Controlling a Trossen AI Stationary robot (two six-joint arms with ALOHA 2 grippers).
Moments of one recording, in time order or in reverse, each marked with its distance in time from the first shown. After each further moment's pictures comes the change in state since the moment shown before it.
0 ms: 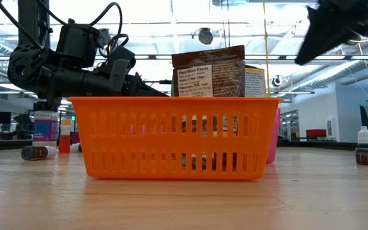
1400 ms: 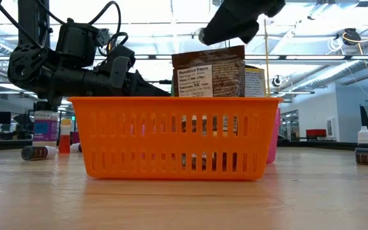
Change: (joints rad) left arm 0.000 0.000 0.000 0.021 0.000 -0.011; right arm -0.242 0.095 0.031 0.918 -0.558 -1.143
